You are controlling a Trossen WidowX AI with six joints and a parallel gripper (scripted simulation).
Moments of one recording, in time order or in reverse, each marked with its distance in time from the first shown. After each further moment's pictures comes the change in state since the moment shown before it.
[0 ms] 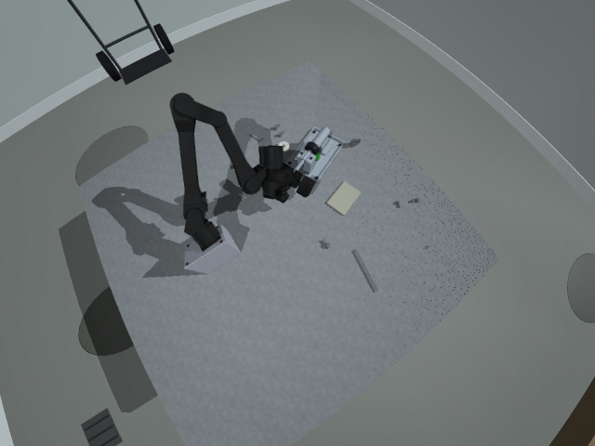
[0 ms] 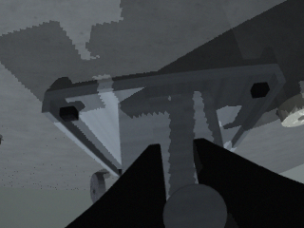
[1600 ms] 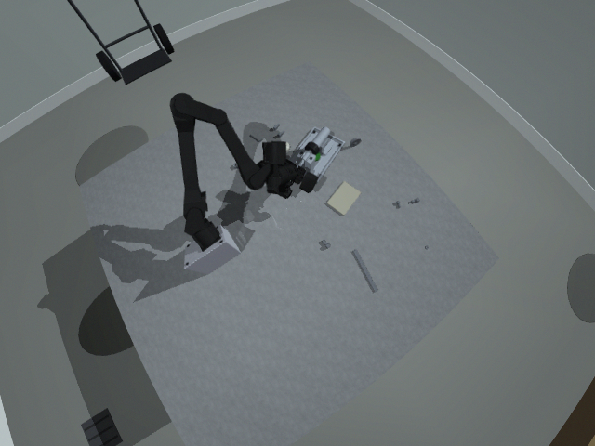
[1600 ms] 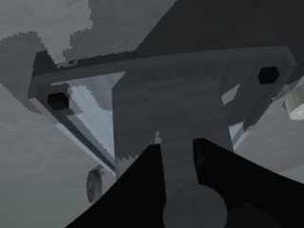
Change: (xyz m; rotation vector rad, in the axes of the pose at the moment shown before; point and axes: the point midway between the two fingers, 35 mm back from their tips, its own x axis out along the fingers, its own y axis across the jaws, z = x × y) arm 0.013 0.000 -0.013 -0.001 0.001 0.000
